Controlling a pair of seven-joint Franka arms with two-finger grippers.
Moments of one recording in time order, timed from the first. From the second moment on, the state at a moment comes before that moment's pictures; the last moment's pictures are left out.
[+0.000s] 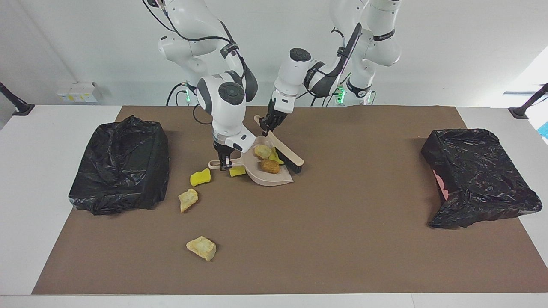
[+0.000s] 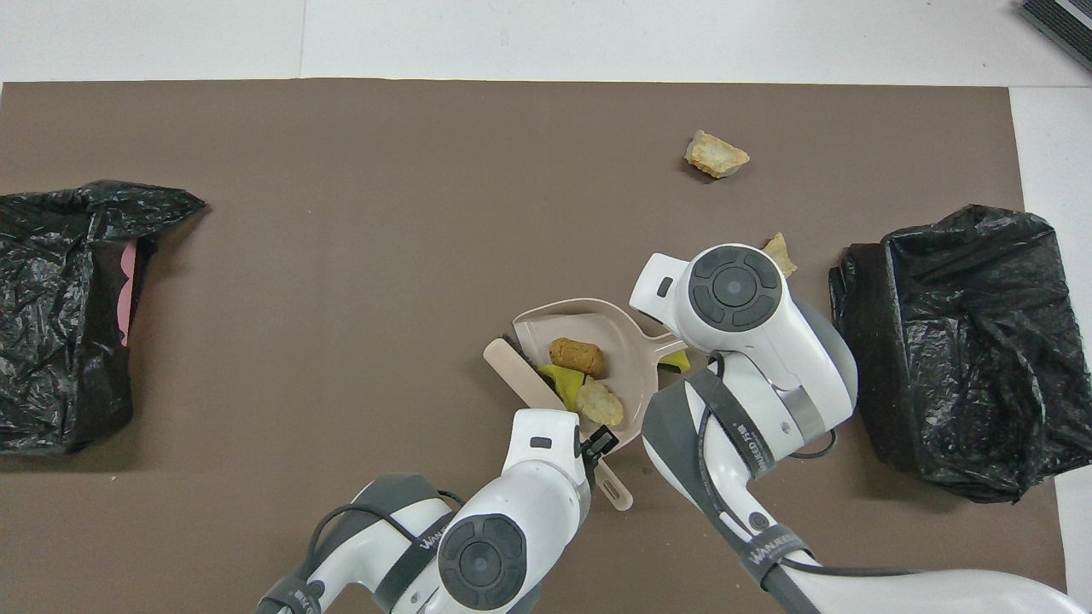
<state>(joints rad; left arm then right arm) -0.79 0.07 -0.16 -2.28 -0.19 2.72 -1.45 0.35 0.19 0.04 -1.99 -0.25 2.10 -1.34</state>
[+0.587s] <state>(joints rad) -0.75 0.10 -0.15 -2.27 -0.19 2.57 -1.37 0.34 0.19 0.04 -1.98 -0.24 2.11 -1.33</state>
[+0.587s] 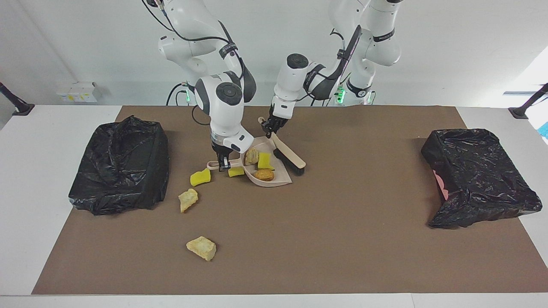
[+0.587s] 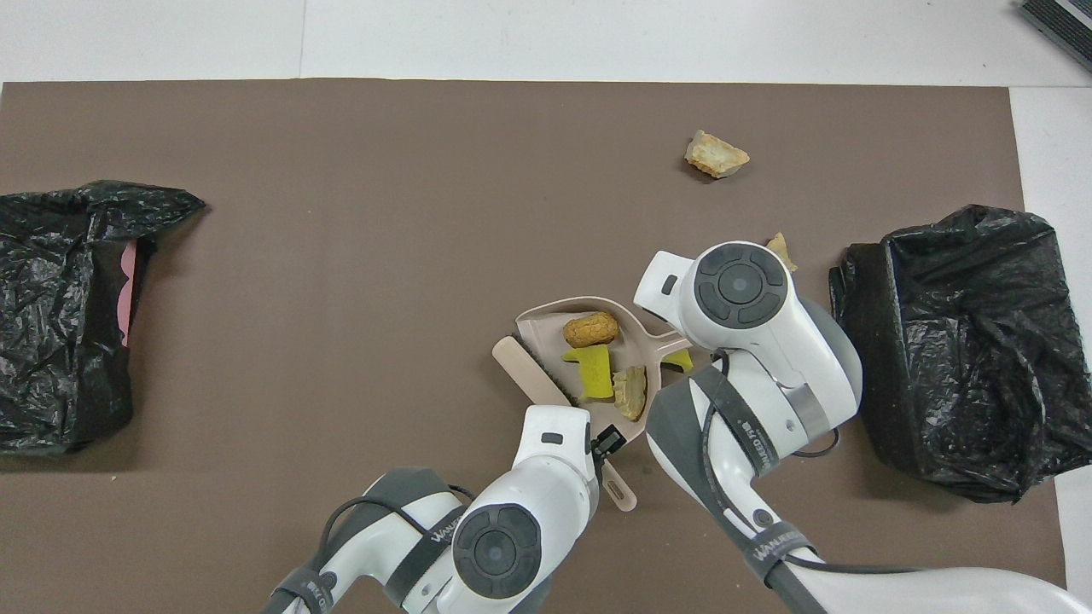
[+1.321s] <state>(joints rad) -0.70 0.06 -0.14 -2.26 -0.19 2.28 -0.94 0.22 0.15 0.03 -1.96 0.01 2.14 -1.33</state>
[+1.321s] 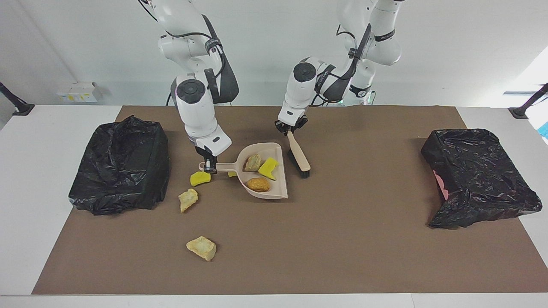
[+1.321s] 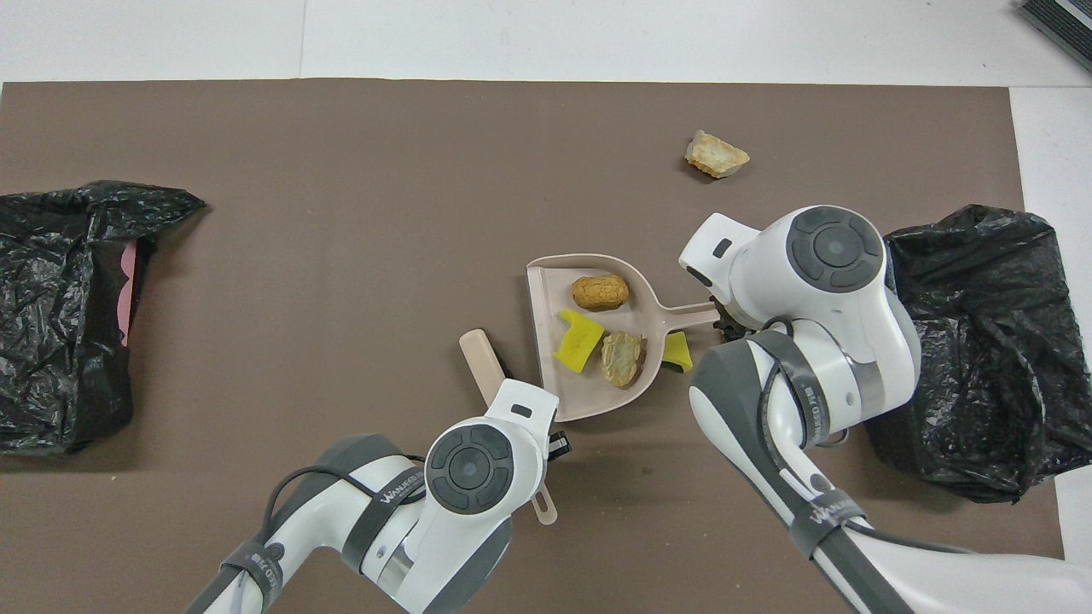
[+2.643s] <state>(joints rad) -0.91 0.01 -0.16 -2.29 -0.20 2.24 -1.12 -0.59 0.02 0.00 -1.94 0.20 1.95 -2.25</state>
